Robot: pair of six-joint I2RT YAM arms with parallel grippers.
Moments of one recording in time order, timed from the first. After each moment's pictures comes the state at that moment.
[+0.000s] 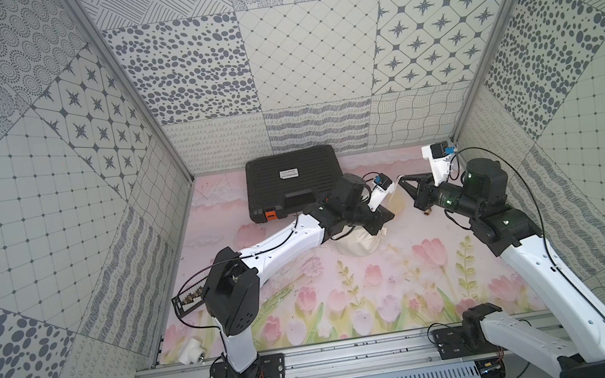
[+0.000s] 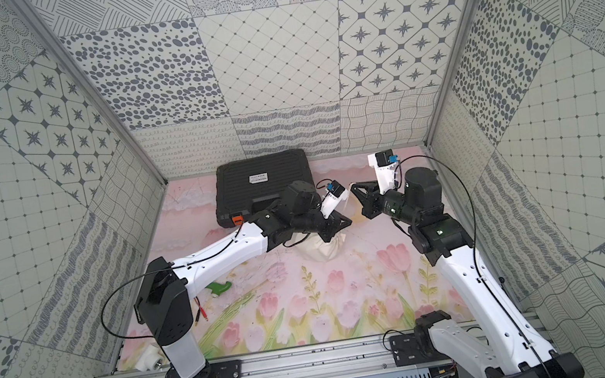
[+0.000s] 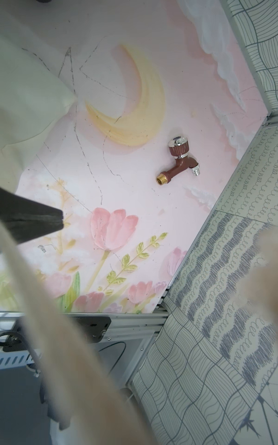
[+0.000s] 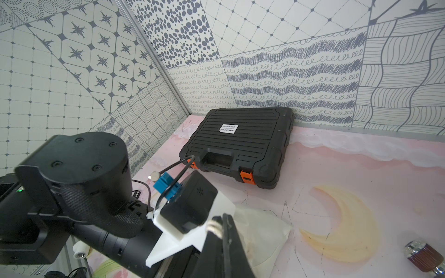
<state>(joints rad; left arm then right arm) -0.83 1.85 1.51 -0.26 0.44 -0.03 0.21 0.96 0.99 -0.28 -0.48 0.25</state>
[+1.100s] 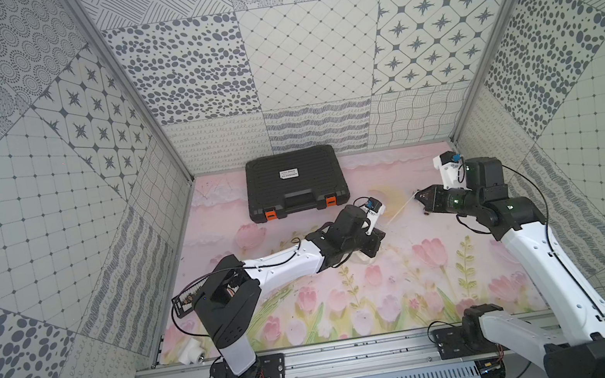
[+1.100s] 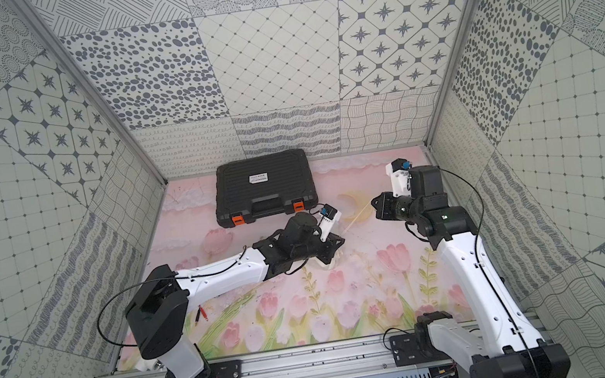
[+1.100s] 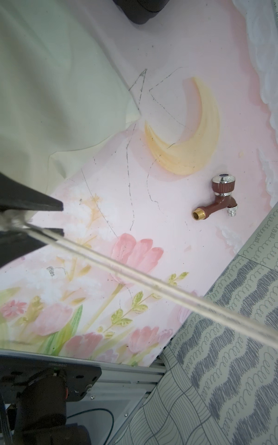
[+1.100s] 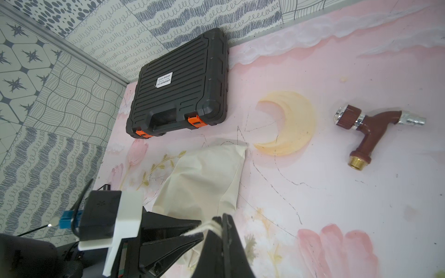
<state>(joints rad) -0.91 1.77 1.17 -0.04 0.13 -0.19 0.05 1.03 1.10 -0.70 -0.38 0.33</state>
